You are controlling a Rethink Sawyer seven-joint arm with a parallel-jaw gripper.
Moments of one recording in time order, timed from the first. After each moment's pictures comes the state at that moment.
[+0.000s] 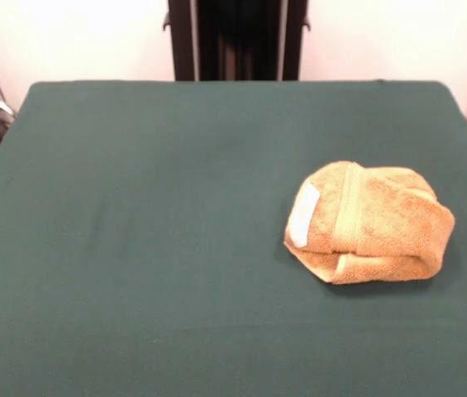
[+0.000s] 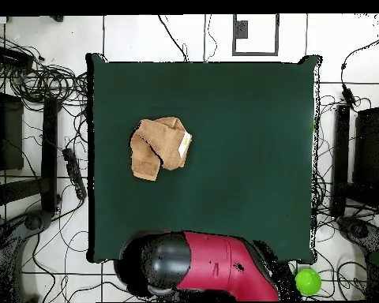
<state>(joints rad) -0.29 -1.25 0.25 2.20 0.04 1.07 1.57</state>
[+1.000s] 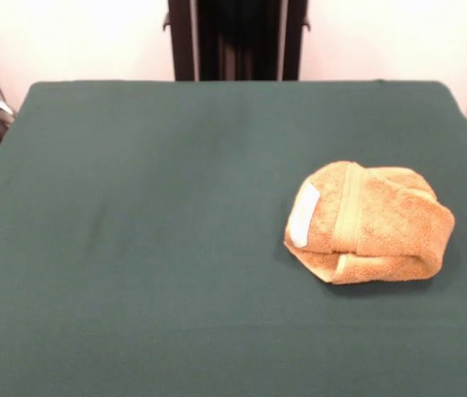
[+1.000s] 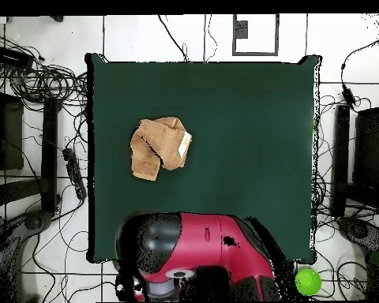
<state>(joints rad) -0.27 -1.16 0.27 2.11 -0.04 1.50 1.57</state>
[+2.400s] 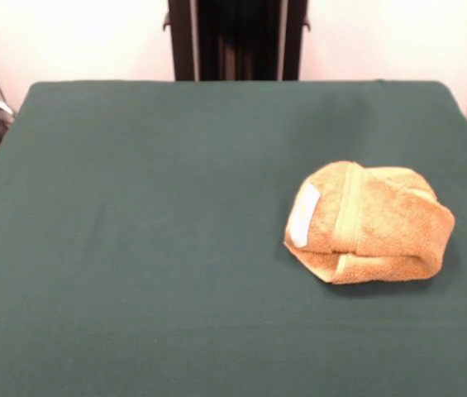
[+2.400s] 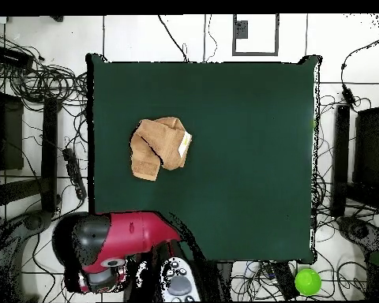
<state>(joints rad) 0.02 -0.89 0.27 2.11 0.16 1.17 1.57</state>
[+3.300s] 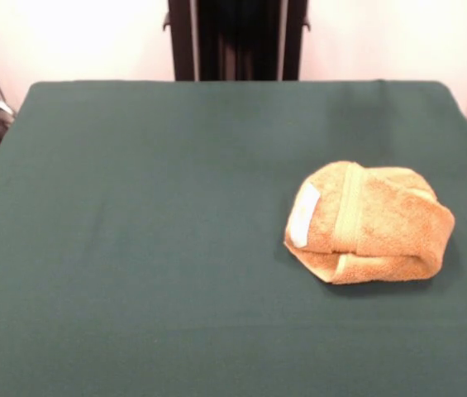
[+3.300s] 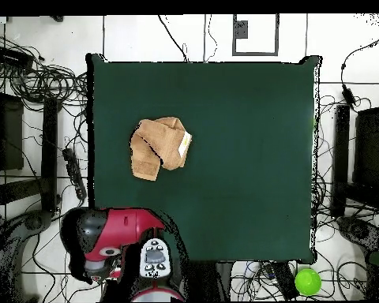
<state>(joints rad) 0.18 -0.64 0.09 1.99 0.19 1.12 1.84</state>
